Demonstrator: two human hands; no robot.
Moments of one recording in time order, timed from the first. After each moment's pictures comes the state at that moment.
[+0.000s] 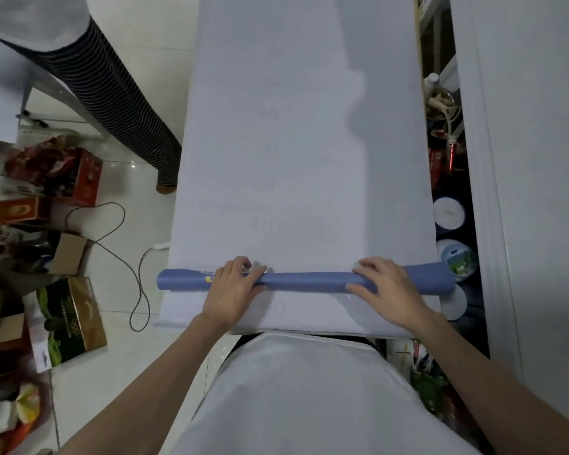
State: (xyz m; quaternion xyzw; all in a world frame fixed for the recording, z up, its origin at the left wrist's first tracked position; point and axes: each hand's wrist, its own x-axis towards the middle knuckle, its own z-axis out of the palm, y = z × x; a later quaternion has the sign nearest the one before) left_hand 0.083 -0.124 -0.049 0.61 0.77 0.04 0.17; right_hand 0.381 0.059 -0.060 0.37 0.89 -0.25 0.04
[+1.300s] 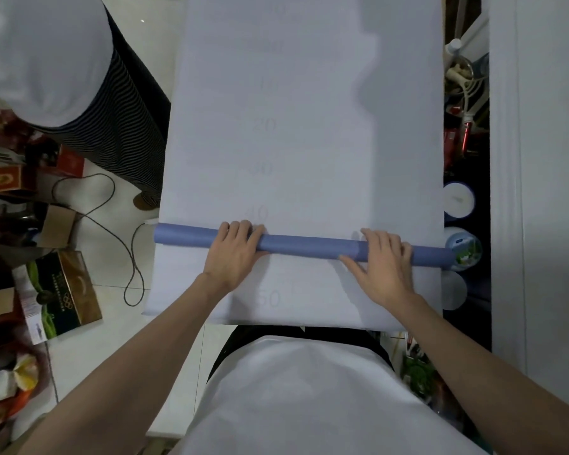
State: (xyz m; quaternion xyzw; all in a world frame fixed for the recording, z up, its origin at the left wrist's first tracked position) left_hand 0.062 -0.079 -0.082 0.67 0.74 -0.02 0.05; right_hand 0.345 0.066 -0.075 0.47 0.88 -0.10 0.05
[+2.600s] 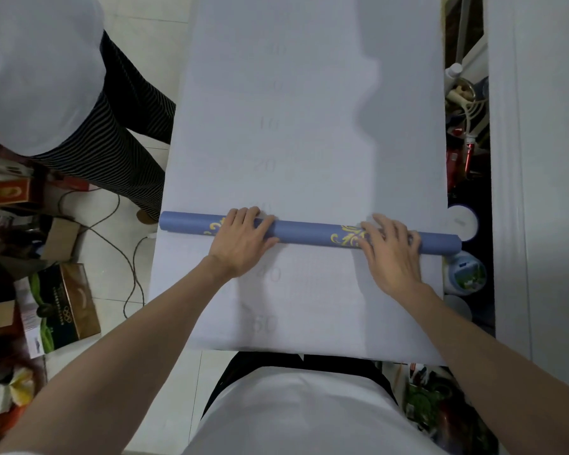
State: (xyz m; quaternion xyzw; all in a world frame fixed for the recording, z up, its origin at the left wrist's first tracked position) left_hand 0.037 -0.012 -0.079 0.67 0.73 -0.04 0.08; right_hand 0.325 0.132 -0.080 0.43 0.90 -0.06 0.01
